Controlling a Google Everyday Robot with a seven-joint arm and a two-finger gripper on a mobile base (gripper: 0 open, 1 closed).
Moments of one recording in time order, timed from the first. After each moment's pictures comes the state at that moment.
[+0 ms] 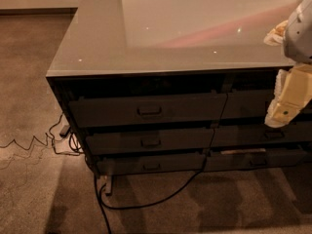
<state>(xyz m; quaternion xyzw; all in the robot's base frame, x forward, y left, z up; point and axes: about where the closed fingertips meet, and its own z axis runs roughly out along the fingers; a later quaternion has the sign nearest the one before) 0.438 -0.217 0.976 -0.60 0.78 -0.03 0.16</state>
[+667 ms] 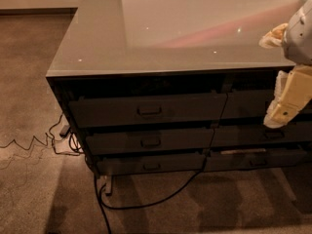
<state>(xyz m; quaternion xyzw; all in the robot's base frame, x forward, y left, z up) 0.441 -0.214 0.971 -0.61 0.77 0.00 0.18</state>
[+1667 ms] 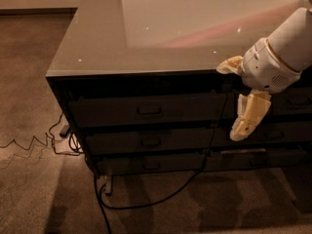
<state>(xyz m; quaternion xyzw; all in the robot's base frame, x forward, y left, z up) 0.468 -0.162 0.894 -0.68 0.70 0.11 0.21</state>
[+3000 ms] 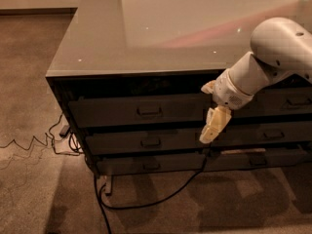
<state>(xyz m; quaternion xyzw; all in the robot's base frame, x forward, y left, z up) 0.534 -0.143 0.781 -0.62 0.74 0.14 0.20</state>
